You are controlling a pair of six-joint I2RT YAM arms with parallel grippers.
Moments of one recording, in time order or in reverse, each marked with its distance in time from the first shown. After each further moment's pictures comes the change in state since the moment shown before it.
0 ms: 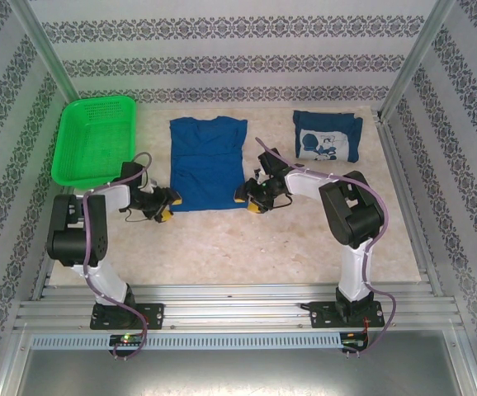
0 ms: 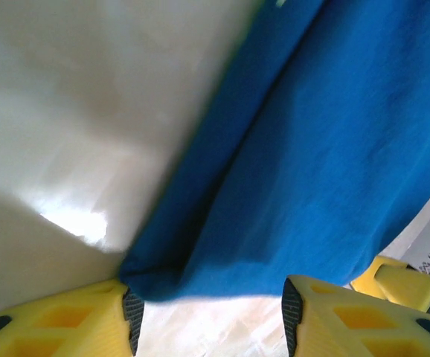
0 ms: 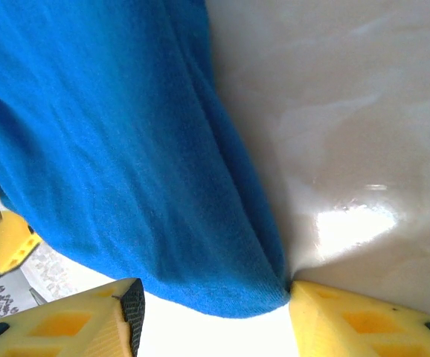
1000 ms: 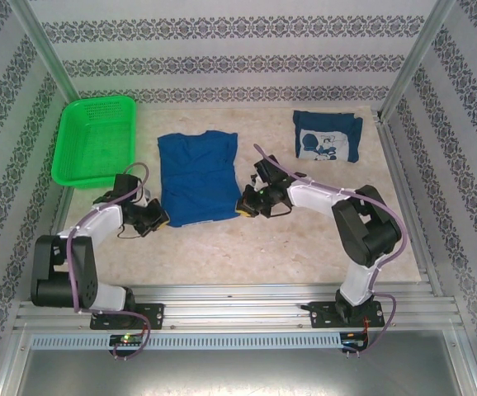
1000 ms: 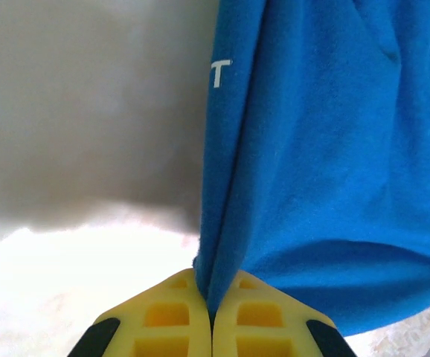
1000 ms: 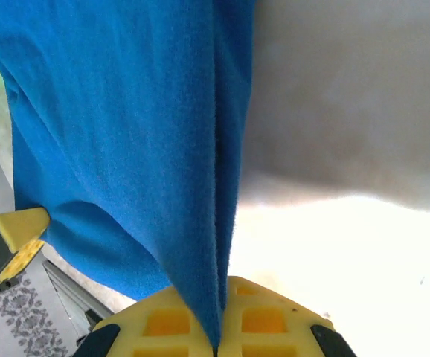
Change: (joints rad) left arm -0.017 -0.367 -0.203 -0.164 -0.171 0.129; right arm 0.090 -0.208 -0.154 0.026 0.036 0.094
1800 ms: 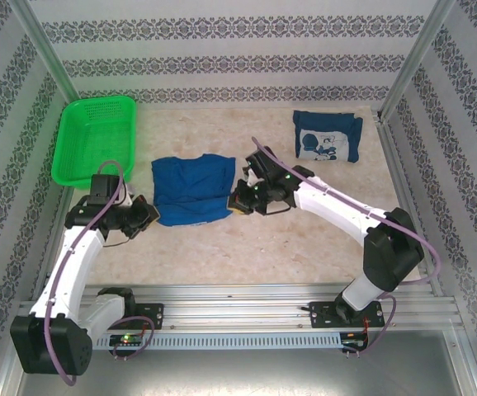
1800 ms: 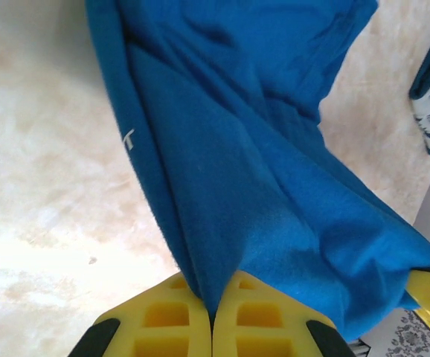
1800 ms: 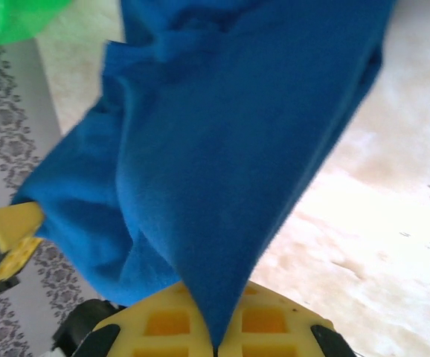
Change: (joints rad) left arm 0.003 -0.381 0.148 -0.347 0.000 -0.084; right arm 0.123 -0.185 0.200 -0.267 0.062 0.038
